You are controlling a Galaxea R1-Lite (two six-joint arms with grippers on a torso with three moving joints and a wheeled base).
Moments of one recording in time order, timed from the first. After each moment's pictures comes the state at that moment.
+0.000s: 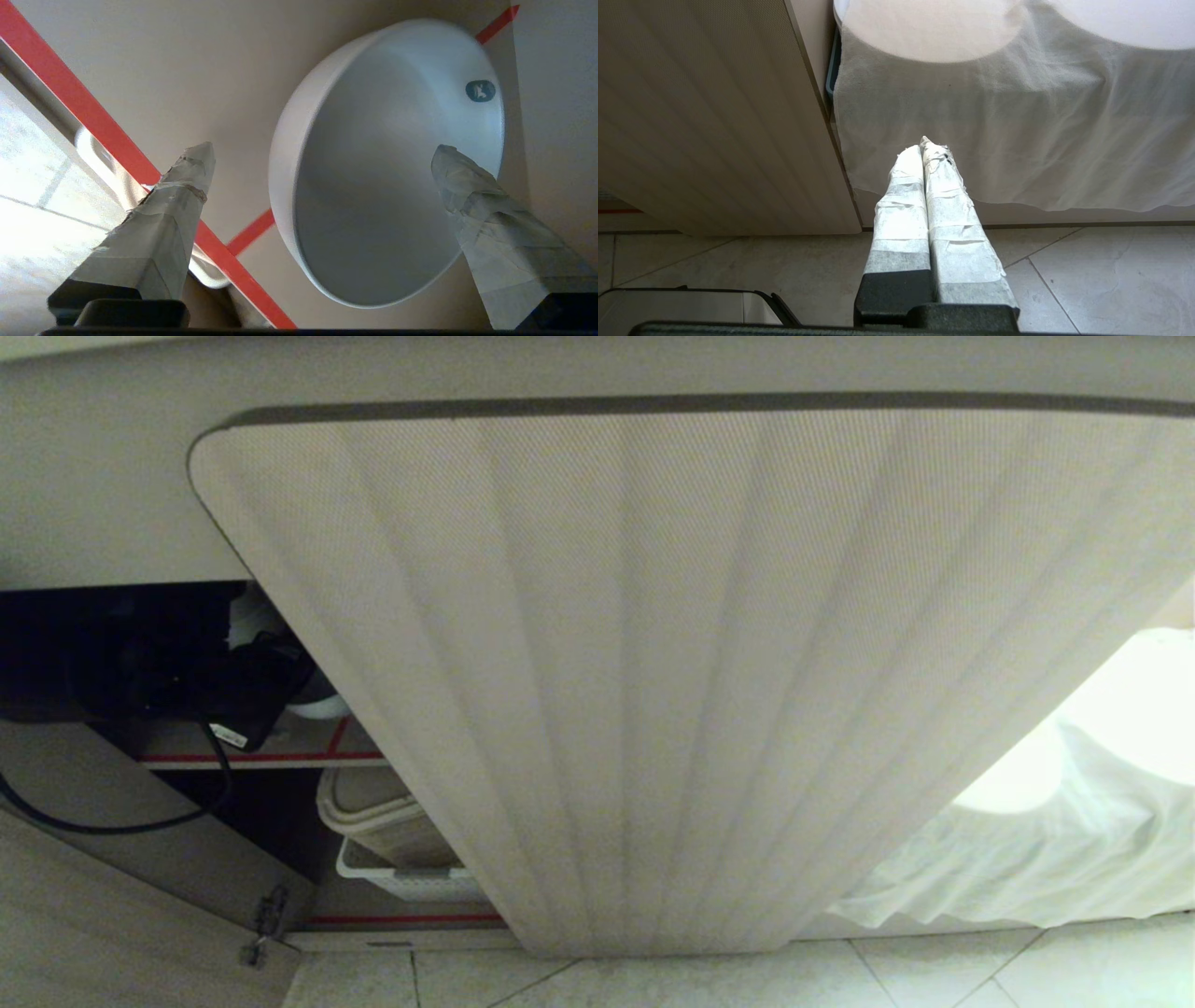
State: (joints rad) left arm 0.09 1.87 -1.19 -0.05 0.06 -1.08; right arm 0.00 0.00 0.00 0.00 -0.01 0.01
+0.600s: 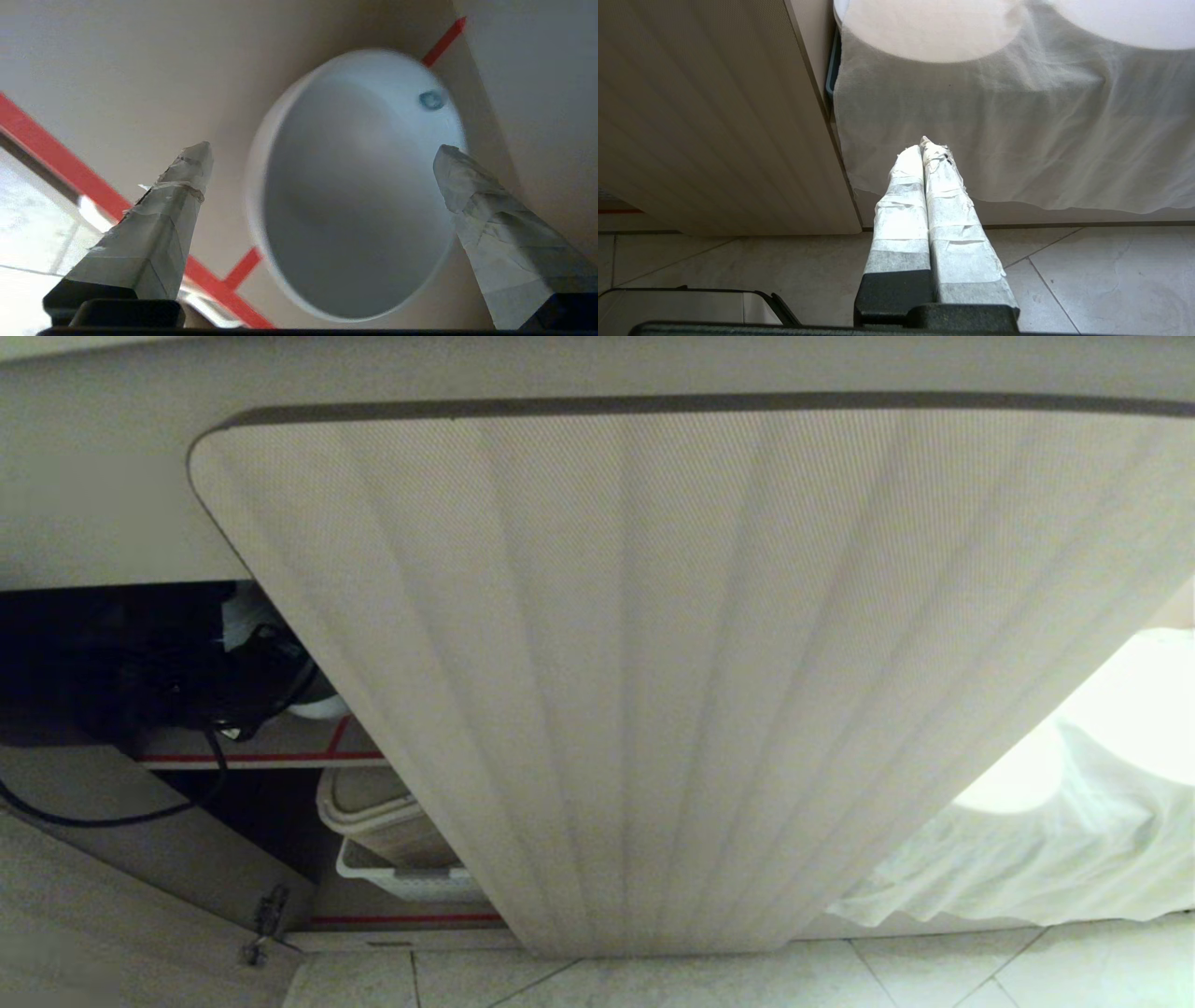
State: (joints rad) left arm 0.08 1.85 -1.10 -0.25 0.10 -0.94; right arm 0.00 0.00 0.00 0.00 -0.01 0.01
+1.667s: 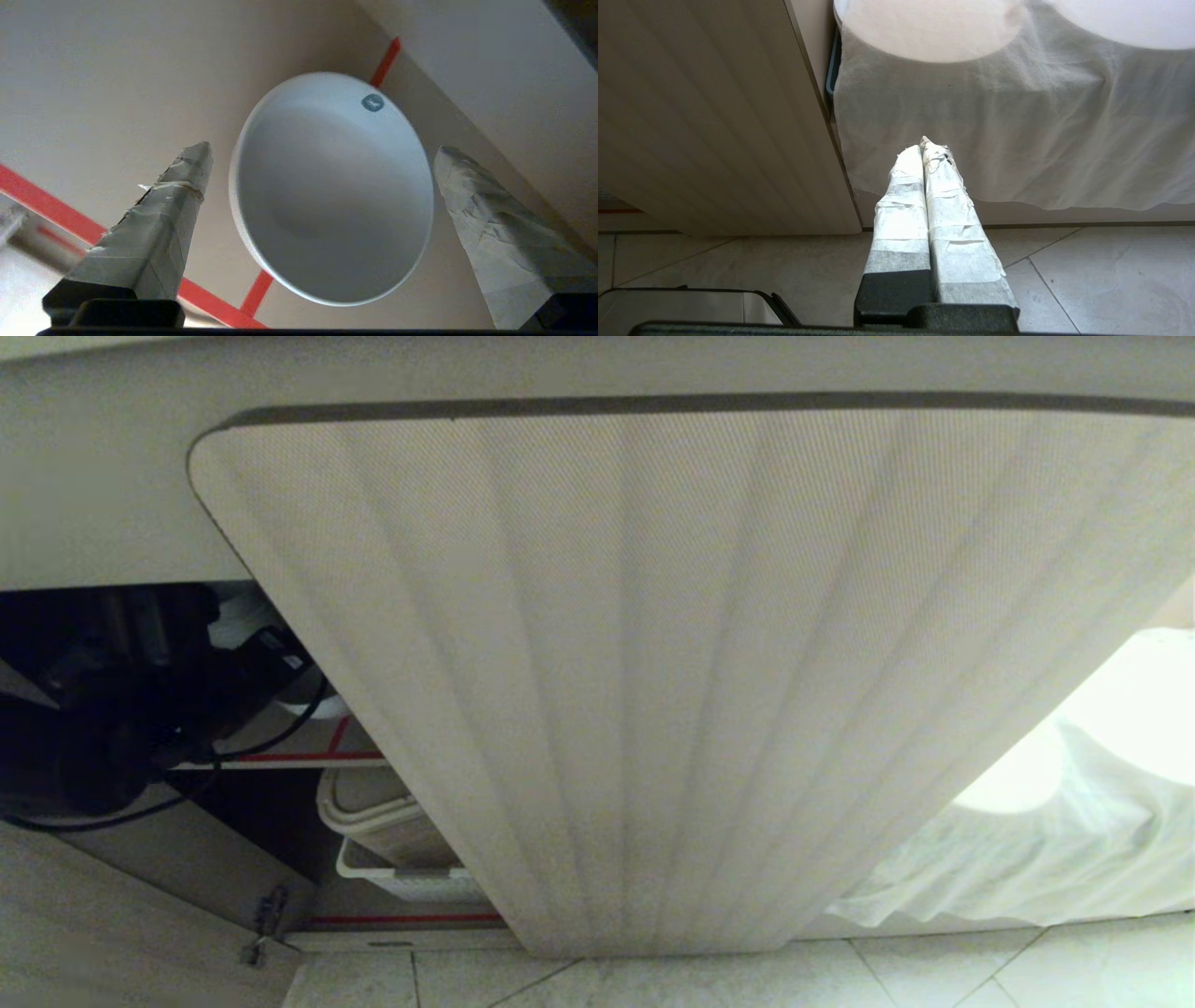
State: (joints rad) left arm 0.06 1.80 -0.86 -0.66 0.16 -0.70; right arm 0.00 0.00 0.00 0.00 -0.01 0.01
